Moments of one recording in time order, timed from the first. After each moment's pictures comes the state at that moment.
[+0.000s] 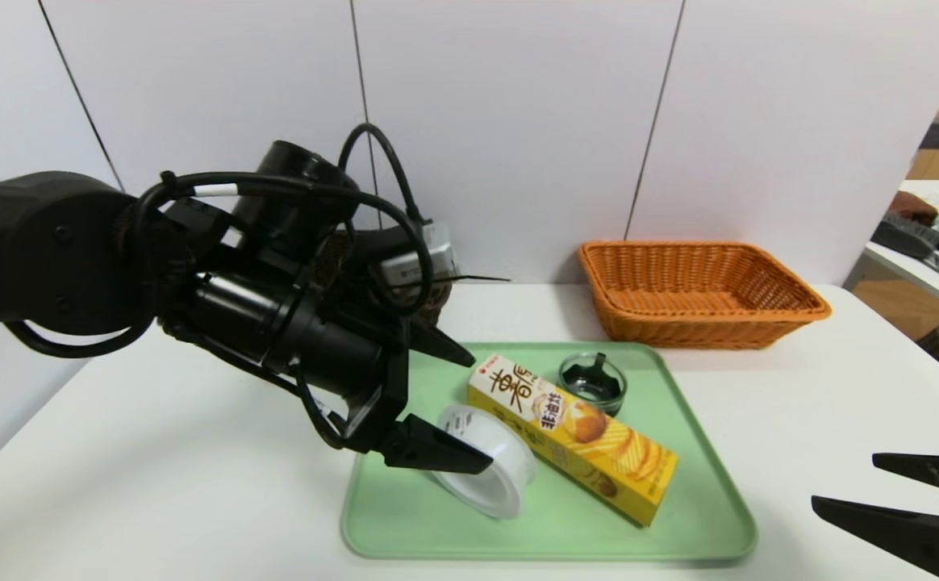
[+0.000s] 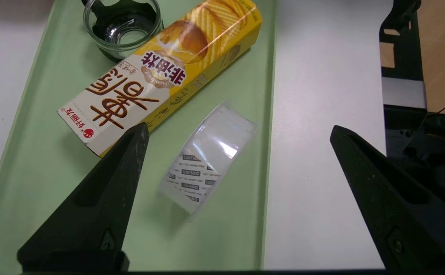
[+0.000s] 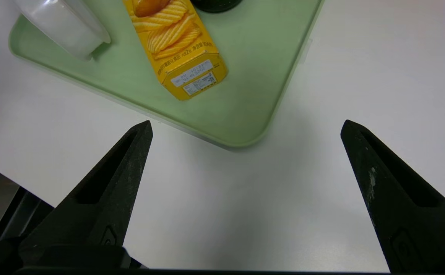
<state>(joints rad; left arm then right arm) -0.59 1.73 -1.35 0.39 -0.71 0.60 0.15 0.99 -0.58 0.22 0.33 -0.03</state>
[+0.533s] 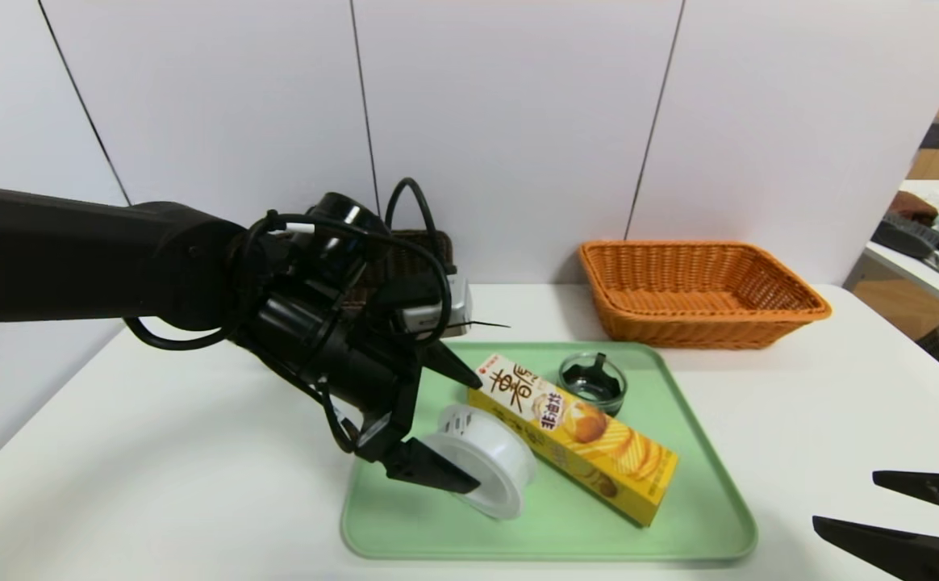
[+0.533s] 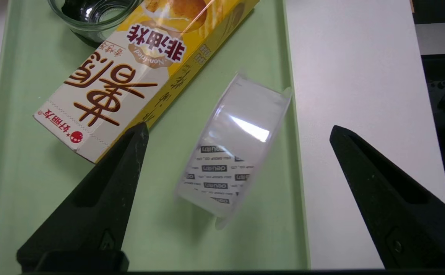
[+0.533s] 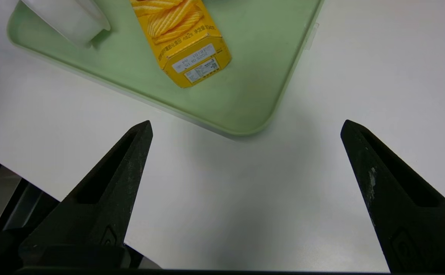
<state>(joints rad) -0.56 1.87 -1.38 0.45 -0.76 0.83 0.15 0.97 -0.55 0.22 0.34 -0.03</state>
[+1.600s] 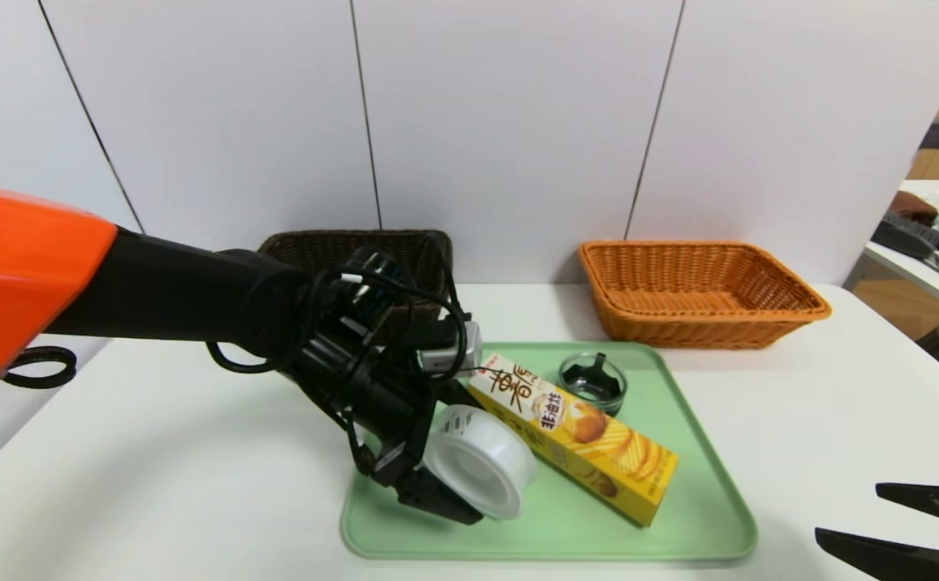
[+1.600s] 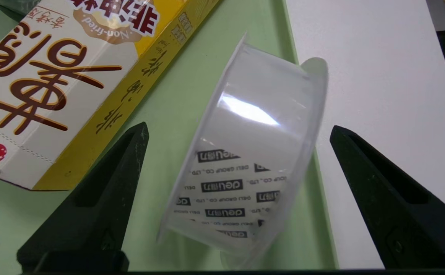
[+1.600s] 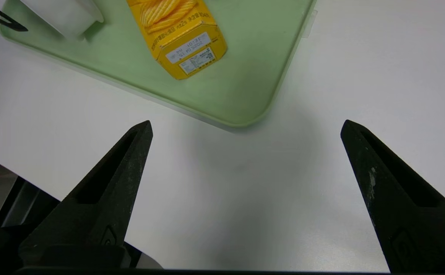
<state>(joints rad) -0.55 2.00 -1.35 0.41 -0.84 0.92 0.14 0.96 -0.52 0.22 0.33 -0.02</state>
